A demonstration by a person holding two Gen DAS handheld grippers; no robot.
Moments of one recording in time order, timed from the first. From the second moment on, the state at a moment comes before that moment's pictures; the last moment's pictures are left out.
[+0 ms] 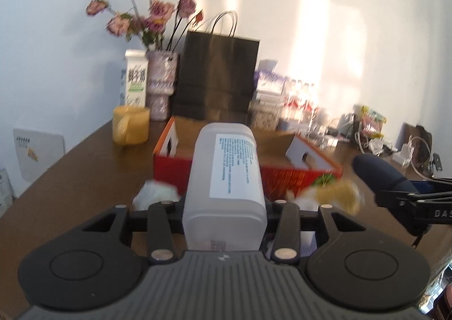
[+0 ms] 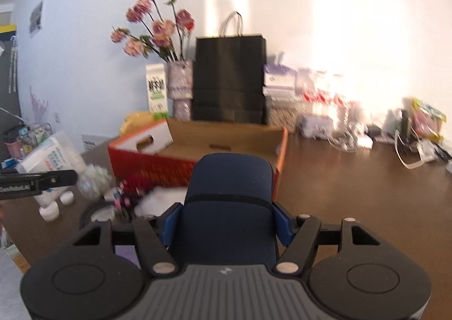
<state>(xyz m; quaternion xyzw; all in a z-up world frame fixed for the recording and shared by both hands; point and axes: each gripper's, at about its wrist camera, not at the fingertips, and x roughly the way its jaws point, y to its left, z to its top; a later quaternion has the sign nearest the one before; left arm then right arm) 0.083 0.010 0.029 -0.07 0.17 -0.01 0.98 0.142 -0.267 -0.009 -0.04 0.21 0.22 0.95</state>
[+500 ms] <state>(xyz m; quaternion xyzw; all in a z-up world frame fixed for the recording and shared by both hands) 0.192 -0.001 0.068 -0.09 0.14 -0.02 0.99 0.249 -0.210 0.029 -0.03 0.16 0.25 0.95</state>
